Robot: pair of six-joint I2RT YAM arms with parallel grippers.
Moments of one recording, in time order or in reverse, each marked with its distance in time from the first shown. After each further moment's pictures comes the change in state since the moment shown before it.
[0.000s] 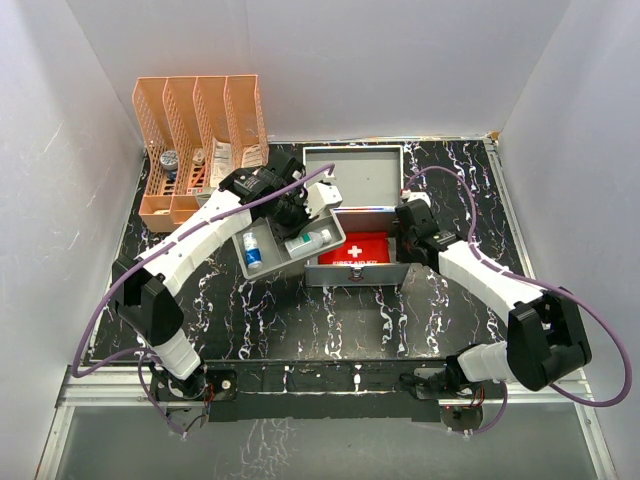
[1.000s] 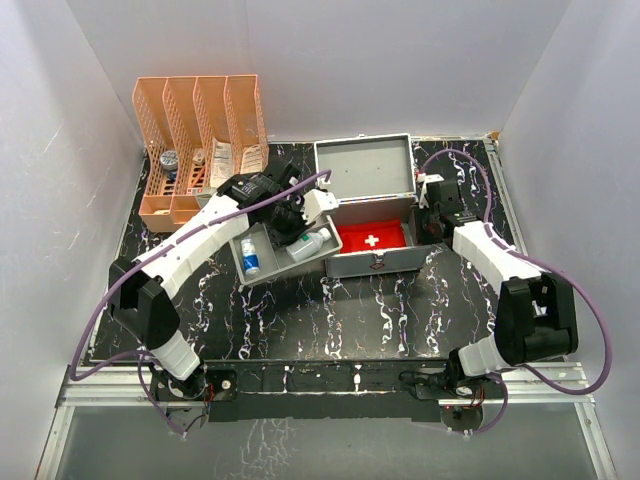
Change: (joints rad) left arm 0.011 -0.033 -0.079 0.021 0.027 0.003; right arm -0.240 0.119 0.113 0.033 -0.184 -0.297
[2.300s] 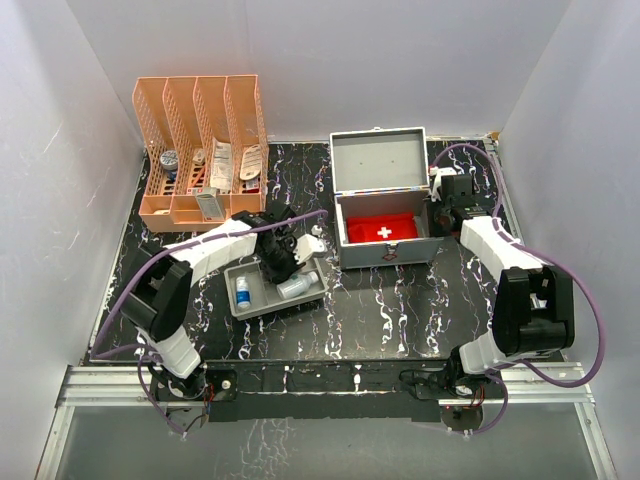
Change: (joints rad) left arm 0.039 0.066 -0.412 0.225 0.098 0.077; right arm -0.110 0.039 0.016 0.061 0.002 -0.090
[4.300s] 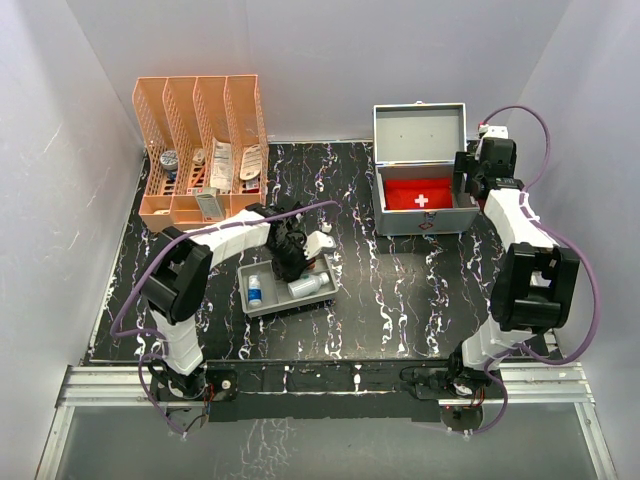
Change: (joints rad) left arm 0.000 0.150 0.123 -0.033 0.119 0.032; right arm -0.190 0.141 0.282 0.093 0.126 0.002
